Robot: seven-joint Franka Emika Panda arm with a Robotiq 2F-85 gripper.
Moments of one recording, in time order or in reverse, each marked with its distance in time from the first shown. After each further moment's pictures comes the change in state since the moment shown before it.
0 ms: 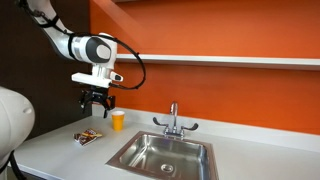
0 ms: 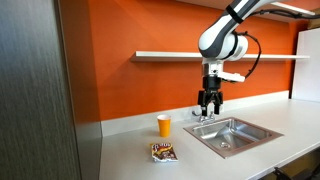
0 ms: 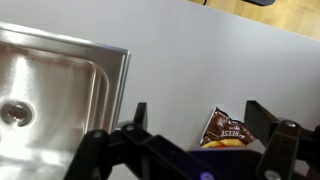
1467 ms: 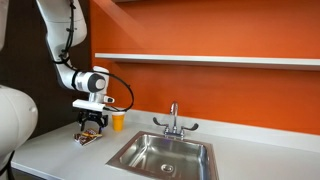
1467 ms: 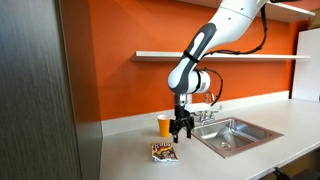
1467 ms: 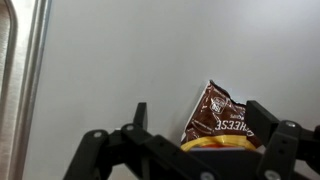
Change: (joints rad) arm 0.068 0.540 0.125 0.236 0.023 0.296 0.085
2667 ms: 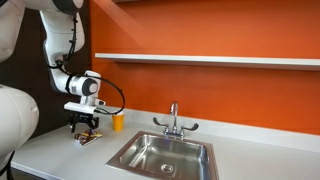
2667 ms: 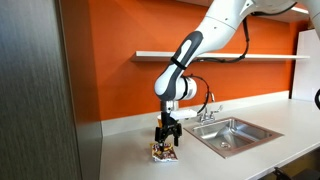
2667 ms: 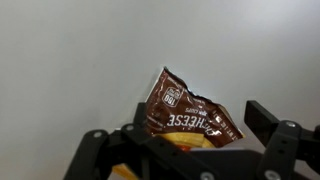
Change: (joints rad) arm 0.023 0.129 0.088 0.112 -0.013 0.000 0.071
